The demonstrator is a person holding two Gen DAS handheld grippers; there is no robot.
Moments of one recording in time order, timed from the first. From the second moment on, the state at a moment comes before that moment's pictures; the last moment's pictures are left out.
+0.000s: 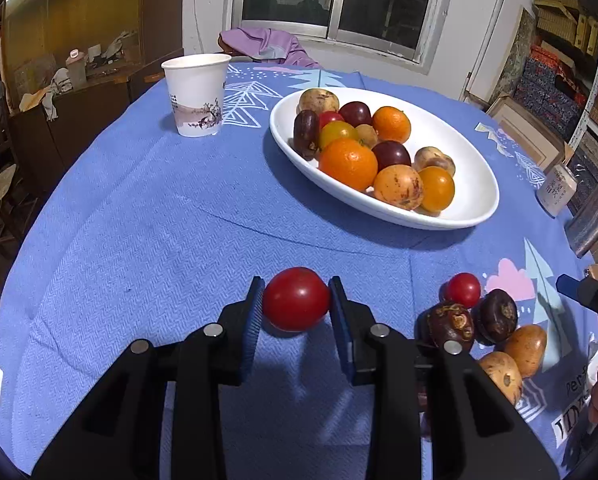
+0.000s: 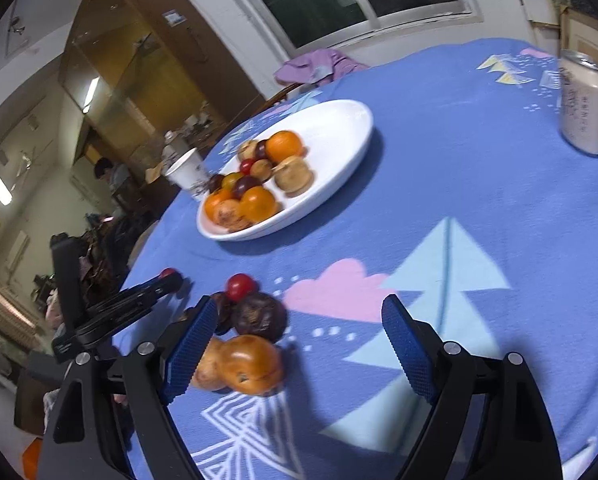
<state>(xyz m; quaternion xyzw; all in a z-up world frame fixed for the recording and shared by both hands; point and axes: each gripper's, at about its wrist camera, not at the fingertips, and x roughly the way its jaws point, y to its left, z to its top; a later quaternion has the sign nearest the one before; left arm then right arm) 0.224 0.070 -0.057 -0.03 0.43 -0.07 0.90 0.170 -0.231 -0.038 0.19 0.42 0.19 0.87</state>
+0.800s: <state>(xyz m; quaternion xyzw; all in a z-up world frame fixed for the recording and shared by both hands) 0.232 0.069 -0.070 -0.04 0.44 -0.07 0.89 0.226 -0.112 -0.046 0.01 0.48 0.18 0.86</state>
